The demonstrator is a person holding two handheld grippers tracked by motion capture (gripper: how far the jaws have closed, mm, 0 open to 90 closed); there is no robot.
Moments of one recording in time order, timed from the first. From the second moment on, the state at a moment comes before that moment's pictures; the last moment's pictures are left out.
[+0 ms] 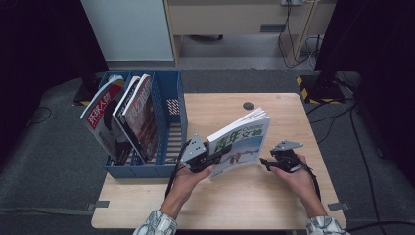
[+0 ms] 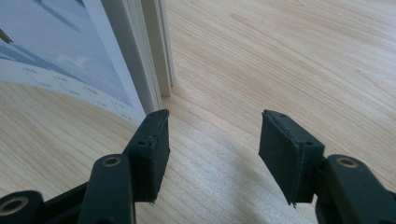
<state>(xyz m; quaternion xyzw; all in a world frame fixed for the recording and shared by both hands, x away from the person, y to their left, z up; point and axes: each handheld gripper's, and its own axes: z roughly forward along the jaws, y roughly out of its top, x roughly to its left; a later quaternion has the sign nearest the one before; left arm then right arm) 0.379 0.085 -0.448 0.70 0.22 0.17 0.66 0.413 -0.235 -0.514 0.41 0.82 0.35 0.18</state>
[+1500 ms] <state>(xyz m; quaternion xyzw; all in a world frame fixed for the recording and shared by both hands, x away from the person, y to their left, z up) 0.370 0.109 -0.410 0.68 0.26 0.19 0.66 0.412 -0.240 -0.516 0.43 0.80 0.36 0.19</state>
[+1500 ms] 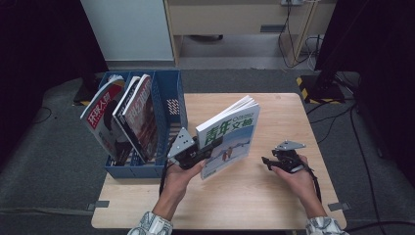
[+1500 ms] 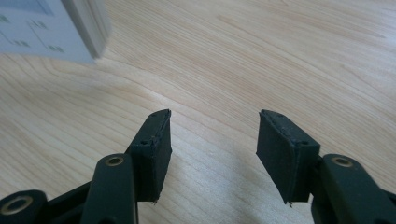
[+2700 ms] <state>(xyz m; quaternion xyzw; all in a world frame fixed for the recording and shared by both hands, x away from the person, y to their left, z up) 0.356 0.156 -0.379 0.64 0.29 0.21 0.68 0.414 -0.246 -0.538 0.46 0.79 0.35 0.20</state>
